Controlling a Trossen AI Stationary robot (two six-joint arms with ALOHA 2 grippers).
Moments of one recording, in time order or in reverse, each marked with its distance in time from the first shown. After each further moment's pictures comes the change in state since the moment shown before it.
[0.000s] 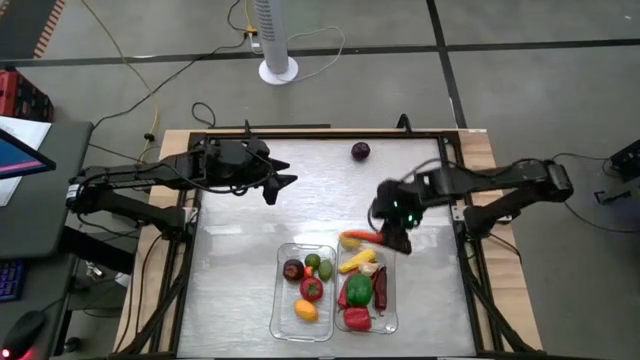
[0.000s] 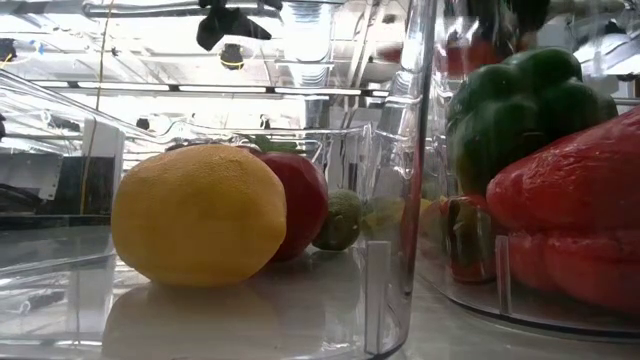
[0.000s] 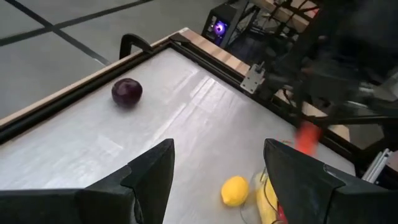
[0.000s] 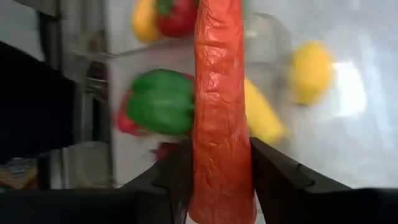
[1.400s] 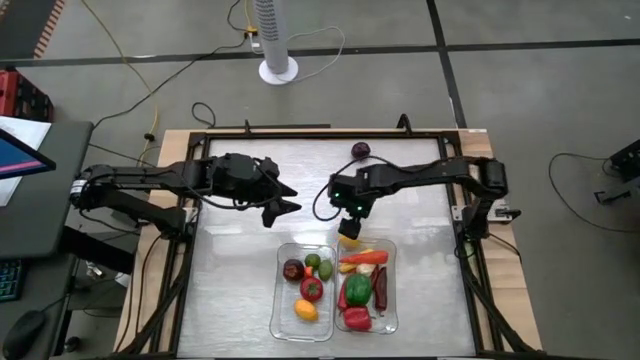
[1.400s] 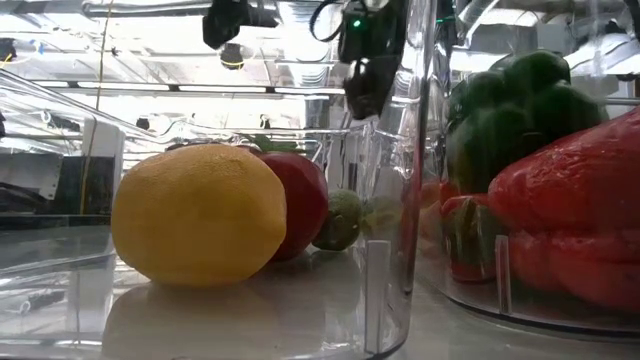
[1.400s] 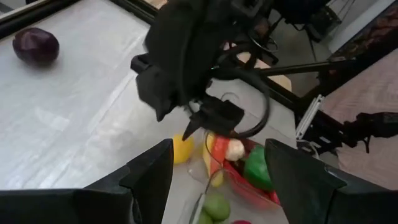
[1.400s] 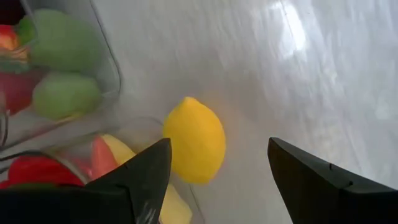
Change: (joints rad) left arm -0.093 0.048 -0.001 -0.002 0.194 -0.046; right arm -0.151 0.507 0.227 0.035 0.109 0.010
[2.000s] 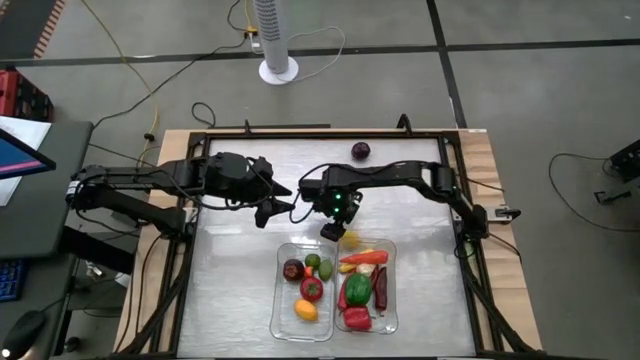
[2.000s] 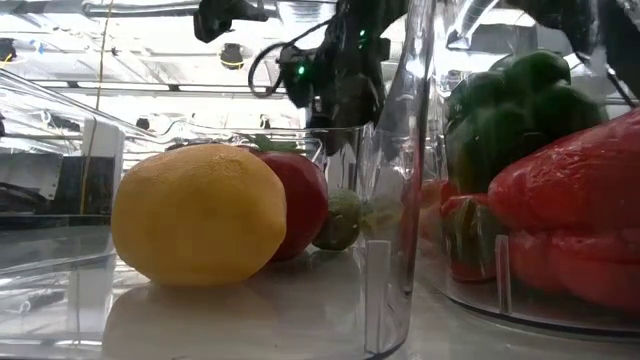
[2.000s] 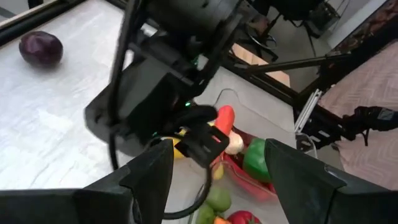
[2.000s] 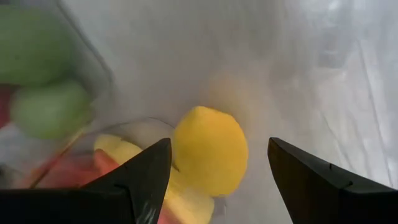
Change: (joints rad) left arm -0.008 -0.048 0.000 -0.050 -0.002 0.023; right arm -0.003 0.404 0.490 -0.478 -0.096 0.009
